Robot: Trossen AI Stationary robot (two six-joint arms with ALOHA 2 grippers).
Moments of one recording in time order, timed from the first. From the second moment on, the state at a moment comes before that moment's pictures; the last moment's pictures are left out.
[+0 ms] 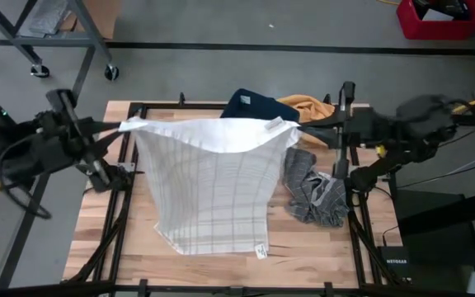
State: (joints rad) left arm -1.00 1.32 2.07 -0.18 -1.41 1.18; right arm 0.44 1.48 2.34 -1.01 0.58 -0.17
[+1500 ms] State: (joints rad) left arm -1.35 1.54 2.07 0.40 -1.22 1.01; right arm 0.74 1.46 2.34 -0.62 0.28 0.08
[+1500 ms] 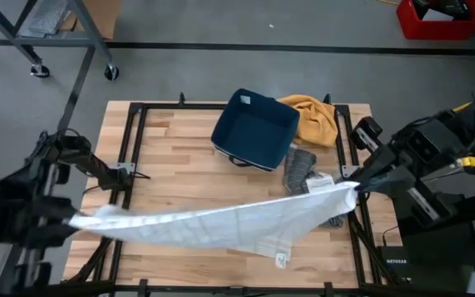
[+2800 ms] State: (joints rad) left arm -1.19 1.54 2.10 0.30 -1.38 1.22; right arm 0.76 1.51 2.34 -0.93 0.68 -0.01
